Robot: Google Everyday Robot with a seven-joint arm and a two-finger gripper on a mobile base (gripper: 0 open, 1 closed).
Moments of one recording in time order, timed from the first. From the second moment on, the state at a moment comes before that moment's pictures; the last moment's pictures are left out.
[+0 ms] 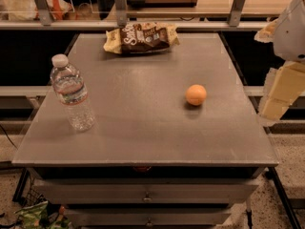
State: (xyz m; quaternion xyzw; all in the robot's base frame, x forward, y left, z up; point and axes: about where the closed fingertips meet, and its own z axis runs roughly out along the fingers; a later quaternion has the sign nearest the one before) arm 0.438 -0.215 0.984 -0.60 0.78 -0.04 0.17
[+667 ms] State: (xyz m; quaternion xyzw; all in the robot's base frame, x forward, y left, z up) arm 0.439 -0.215 0.985 -0.58 0.79 -0.05 0.19
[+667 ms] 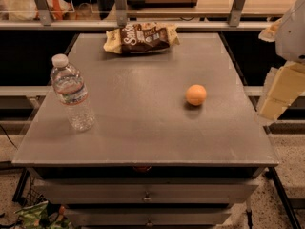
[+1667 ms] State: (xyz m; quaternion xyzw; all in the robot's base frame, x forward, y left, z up) arm 0.480 -0.202 0.910 -0.42 0.87 0.04 0.24
